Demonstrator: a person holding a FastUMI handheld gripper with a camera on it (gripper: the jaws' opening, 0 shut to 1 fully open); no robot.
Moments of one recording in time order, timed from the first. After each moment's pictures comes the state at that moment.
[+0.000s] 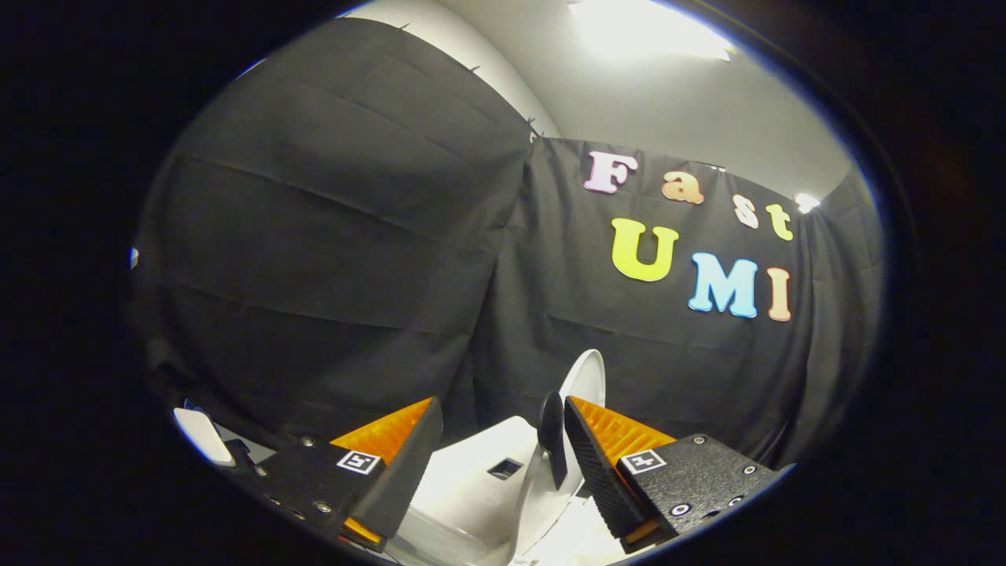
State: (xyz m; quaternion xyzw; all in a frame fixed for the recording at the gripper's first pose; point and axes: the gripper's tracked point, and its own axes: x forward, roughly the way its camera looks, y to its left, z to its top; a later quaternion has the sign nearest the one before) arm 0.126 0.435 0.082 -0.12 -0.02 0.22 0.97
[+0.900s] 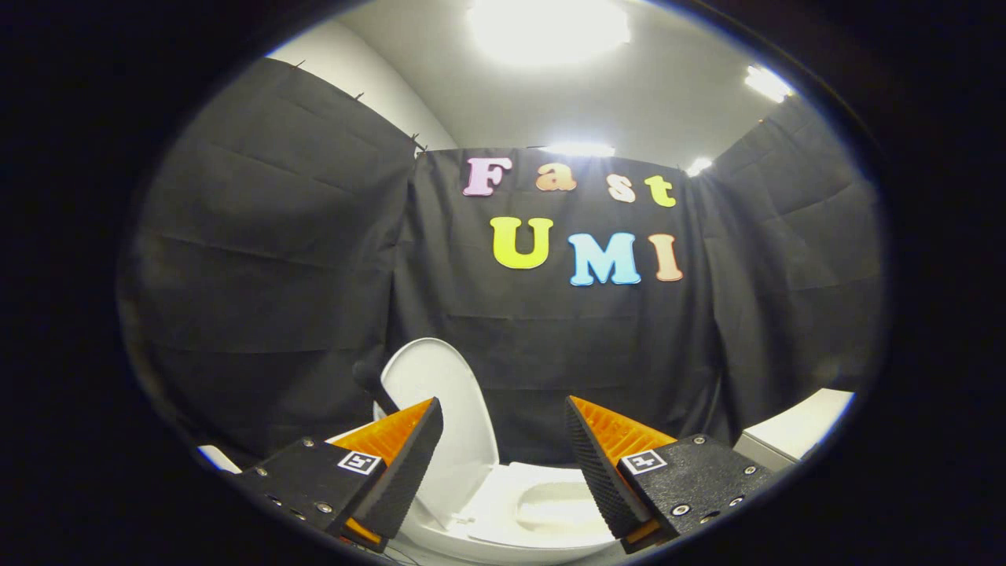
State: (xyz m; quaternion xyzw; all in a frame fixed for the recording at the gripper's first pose) arm 0.041 0.201 0.116 -0.02 0.00 0.05 1.00
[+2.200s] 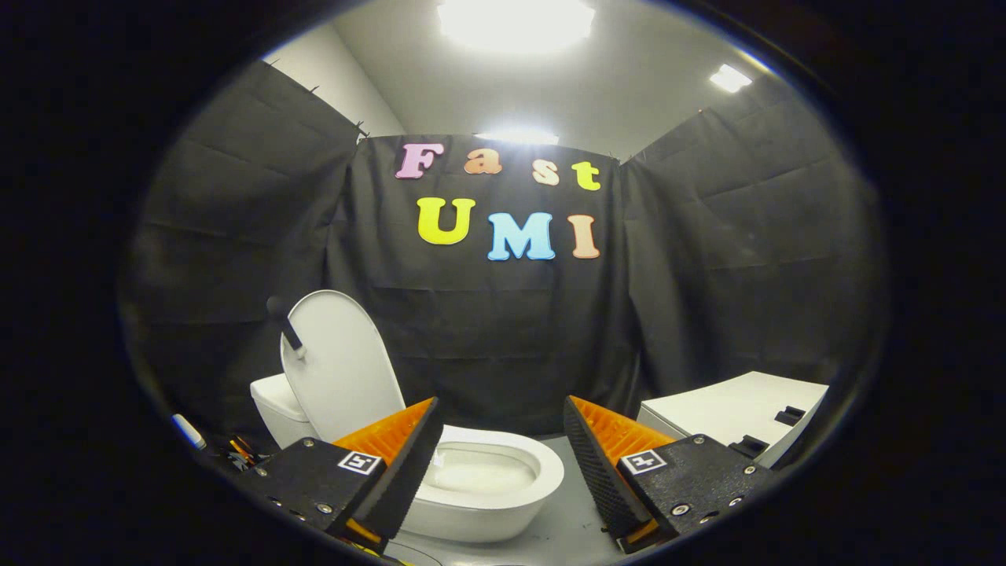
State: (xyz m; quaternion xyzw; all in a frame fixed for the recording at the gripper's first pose) arm -0.051 0.043 0.044 -0.02 0.04 -0.03 1.00
